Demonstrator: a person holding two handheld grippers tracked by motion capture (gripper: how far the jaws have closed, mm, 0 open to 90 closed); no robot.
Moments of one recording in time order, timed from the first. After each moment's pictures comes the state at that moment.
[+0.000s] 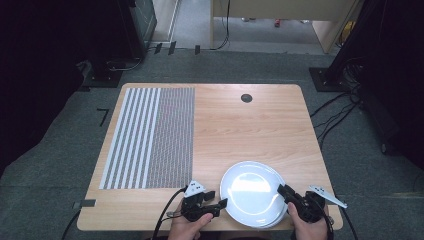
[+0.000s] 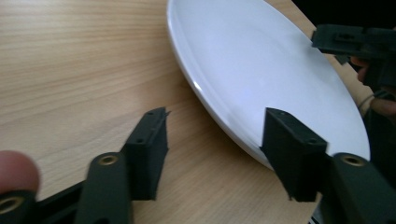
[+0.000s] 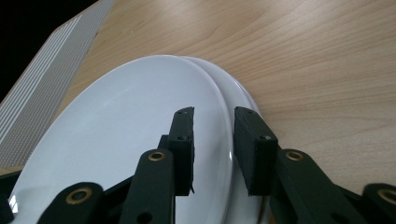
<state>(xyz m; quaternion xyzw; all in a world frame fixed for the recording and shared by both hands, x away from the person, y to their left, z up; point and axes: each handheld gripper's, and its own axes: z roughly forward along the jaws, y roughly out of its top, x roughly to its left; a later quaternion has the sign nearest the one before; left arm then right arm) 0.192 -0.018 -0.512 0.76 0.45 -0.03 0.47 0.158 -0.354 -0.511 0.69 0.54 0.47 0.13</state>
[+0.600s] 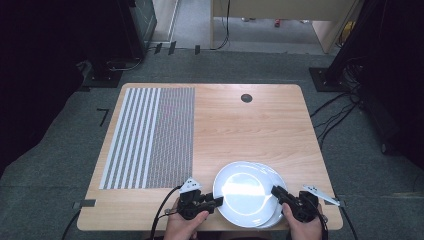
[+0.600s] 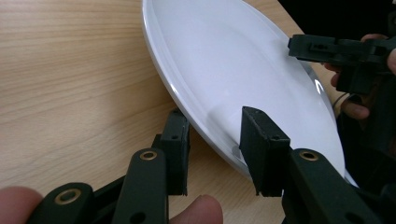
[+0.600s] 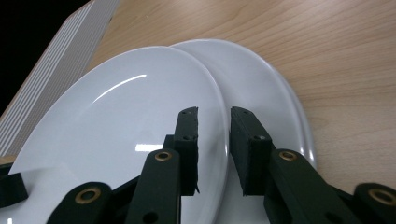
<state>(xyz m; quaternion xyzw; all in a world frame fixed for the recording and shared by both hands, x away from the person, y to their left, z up) 0.196 -0.005 -0.503 0.76 0.45 -0.05 0.46 0.161 -0.341 -0.513 0.68 0.56 0.47 0.09</state>
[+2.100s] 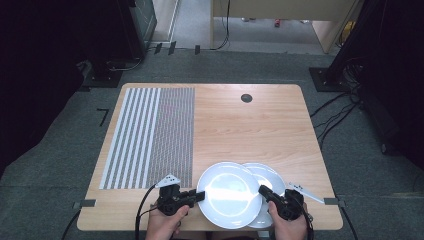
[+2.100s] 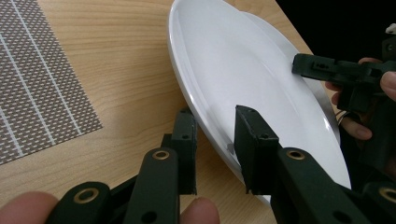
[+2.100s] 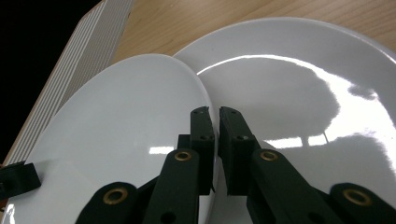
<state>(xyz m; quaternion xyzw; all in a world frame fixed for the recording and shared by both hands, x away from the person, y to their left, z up) 0.208 0.046 -0.498 0.74 0.47 -0.07 0.48 0.167 -0.302 -0.511 0.69 0.54 0.48 0.06</state>
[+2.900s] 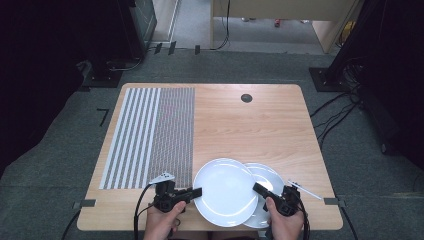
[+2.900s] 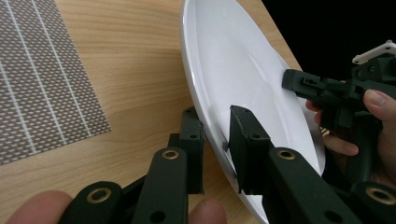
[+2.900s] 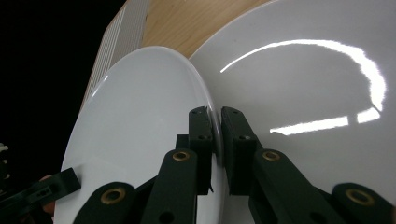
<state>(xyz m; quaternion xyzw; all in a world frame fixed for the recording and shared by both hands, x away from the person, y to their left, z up) 0.215 0.056 -0.495 0.70 0.51 -0.09 0.49 0.178 -0.299 -0.515 0.71 0.49 0.50 -0.02</state>
